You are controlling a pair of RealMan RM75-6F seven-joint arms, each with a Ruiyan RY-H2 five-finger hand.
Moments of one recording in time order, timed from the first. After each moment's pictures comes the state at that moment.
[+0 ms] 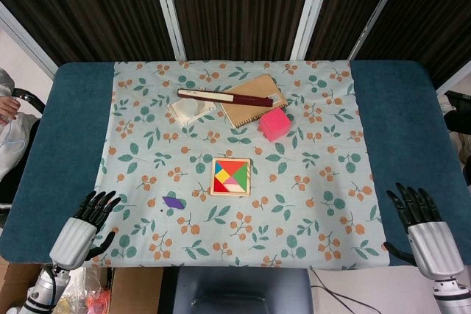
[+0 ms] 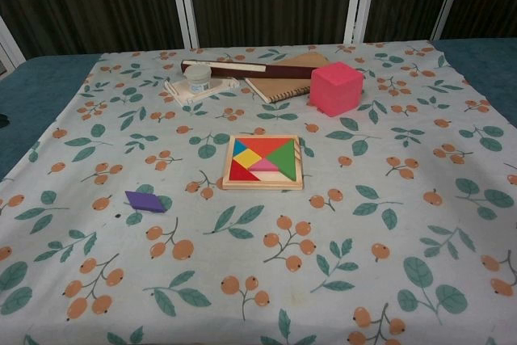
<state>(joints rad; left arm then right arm) -0.19 -1.40 0.10 -1.32 1.77 1.52 -0.05 -0.01 -1.11 -0.03 -1.63 -1.71 1.59 -0.16</state>
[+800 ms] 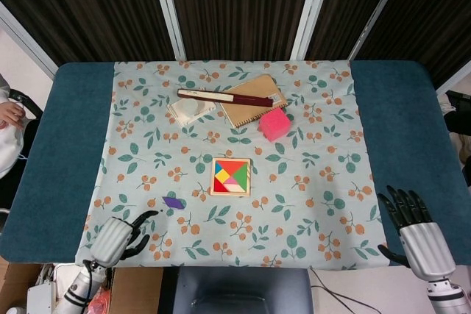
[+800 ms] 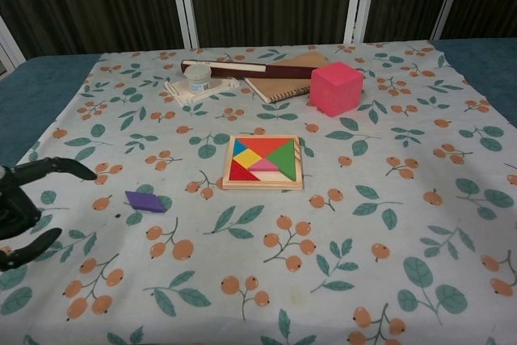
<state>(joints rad) -0.26 -1.57 0.08 -1.33 1.75 1.39 -0.04 0.00 -1.12 -0.04 -1.64 -1.73 1.55 -0.17</state>
